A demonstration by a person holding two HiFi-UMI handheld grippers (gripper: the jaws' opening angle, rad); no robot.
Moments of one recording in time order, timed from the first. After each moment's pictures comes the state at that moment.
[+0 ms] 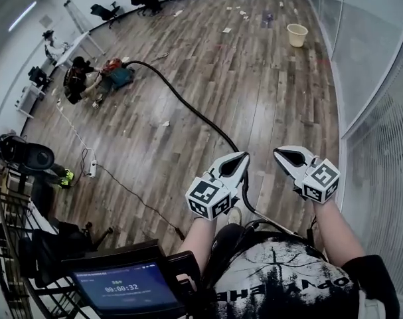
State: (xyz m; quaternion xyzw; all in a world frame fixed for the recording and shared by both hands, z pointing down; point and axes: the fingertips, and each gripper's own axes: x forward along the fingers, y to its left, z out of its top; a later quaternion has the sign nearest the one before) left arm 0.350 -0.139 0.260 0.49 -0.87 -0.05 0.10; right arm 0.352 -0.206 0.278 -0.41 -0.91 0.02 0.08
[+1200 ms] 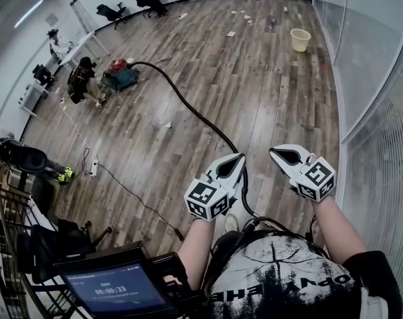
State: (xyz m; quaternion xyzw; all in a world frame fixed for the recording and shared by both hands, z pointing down) left arm 0.334 -0.134 0.267 0.46 -0.88 -0.05 0.10; right arm 0.330 -0.203 0.279 -0.42 -0.90 -0.03 0.09
